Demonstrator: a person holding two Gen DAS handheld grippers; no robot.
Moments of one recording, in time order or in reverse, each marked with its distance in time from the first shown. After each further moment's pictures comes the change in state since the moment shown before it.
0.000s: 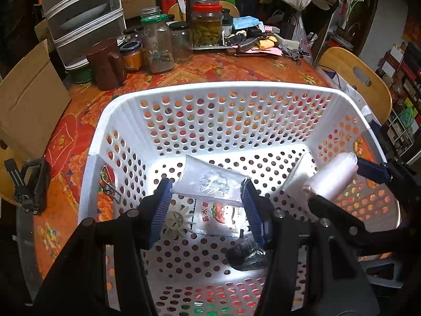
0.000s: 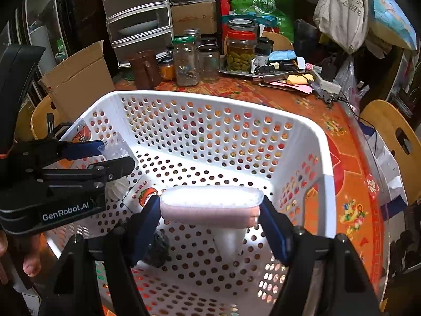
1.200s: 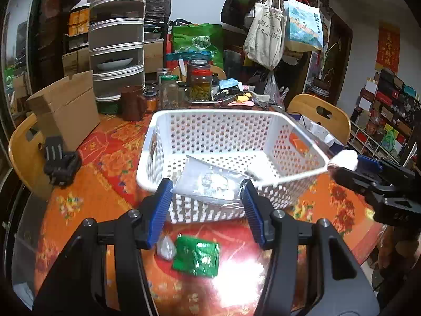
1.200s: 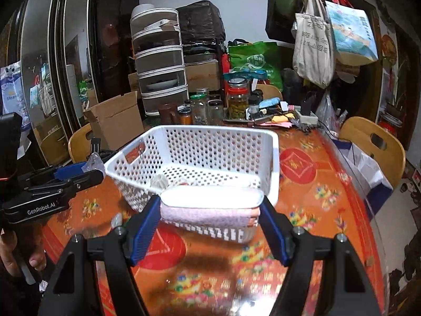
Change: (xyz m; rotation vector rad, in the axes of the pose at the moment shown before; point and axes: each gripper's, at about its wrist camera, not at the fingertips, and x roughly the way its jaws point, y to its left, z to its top) left arm -0.174 0.014 -0.155 -0.019 -0.393 -0.073; right arm -0.152 0.011 -0.109 0.029 -0.341 0.045
